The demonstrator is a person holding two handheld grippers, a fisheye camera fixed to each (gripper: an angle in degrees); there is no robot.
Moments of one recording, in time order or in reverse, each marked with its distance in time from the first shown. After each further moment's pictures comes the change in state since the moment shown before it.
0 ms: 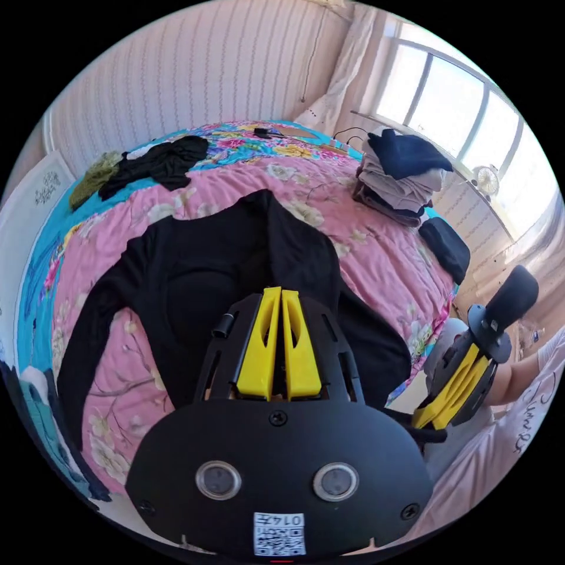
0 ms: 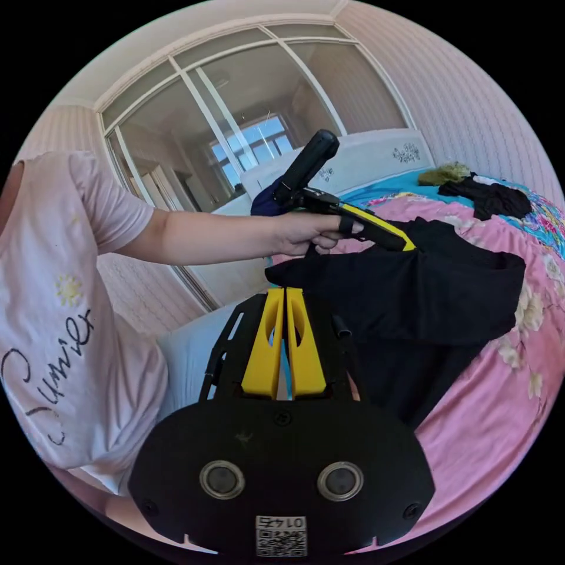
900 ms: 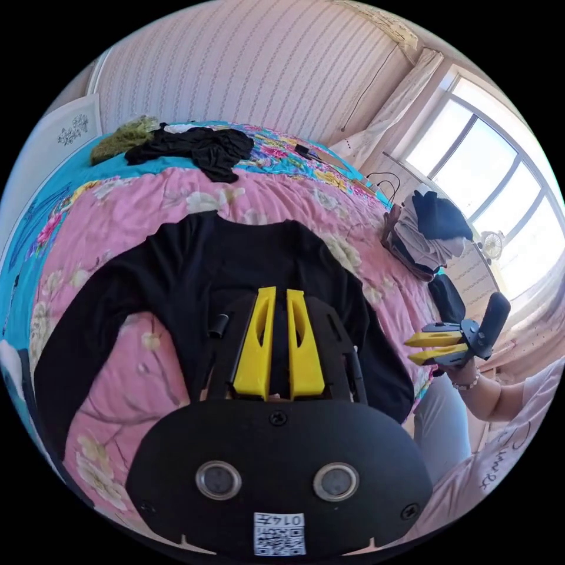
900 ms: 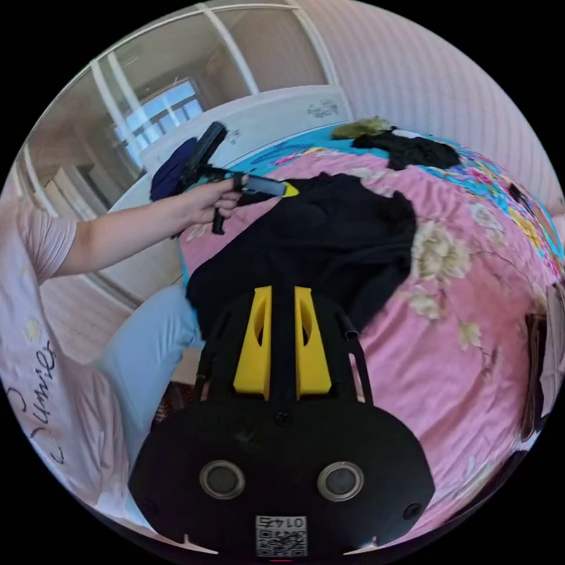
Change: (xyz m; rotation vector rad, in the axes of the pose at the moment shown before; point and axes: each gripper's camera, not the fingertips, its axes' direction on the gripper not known) left arm -0.175 -0.064 -0.009 0.114 0.071 -0.113; right arm 0.156 -0.045 0.128 -0.084 0.448 0.272
